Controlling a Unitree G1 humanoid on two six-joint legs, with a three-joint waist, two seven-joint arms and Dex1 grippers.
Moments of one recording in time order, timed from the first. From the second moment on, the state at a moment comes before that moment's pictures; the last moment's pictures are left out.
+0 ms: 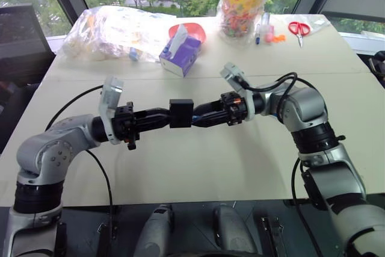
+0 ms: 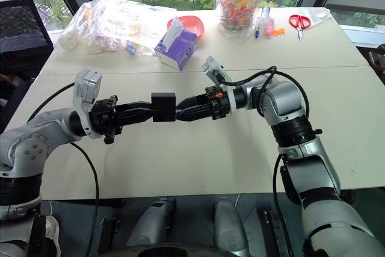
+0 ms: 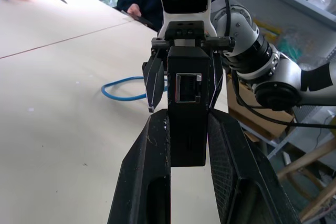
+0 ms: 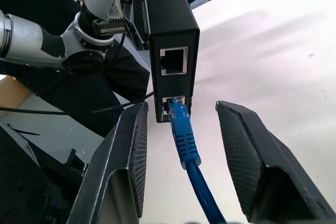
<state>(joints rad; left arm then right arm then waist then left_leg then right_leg) -0.36 0.66 0.17 -0.30 -0.95 0.87 -0.99 -0.87 -0.50 0.22 0.18 0.55 0.87 1.41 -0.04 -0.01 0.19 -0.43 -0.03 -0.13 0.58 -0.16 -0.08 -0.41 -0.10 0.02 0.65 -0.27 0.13</state>
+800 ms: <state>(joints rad) -0.36 0.67 0.18 -0.30 -0.98 0.89 -0.96 -0.87 -0.50 0.22 0.19 0.55 0.87 1.42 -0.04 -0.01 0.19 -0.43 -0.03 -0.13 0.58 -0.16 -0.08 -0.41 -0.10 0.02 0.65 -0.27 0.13</state>
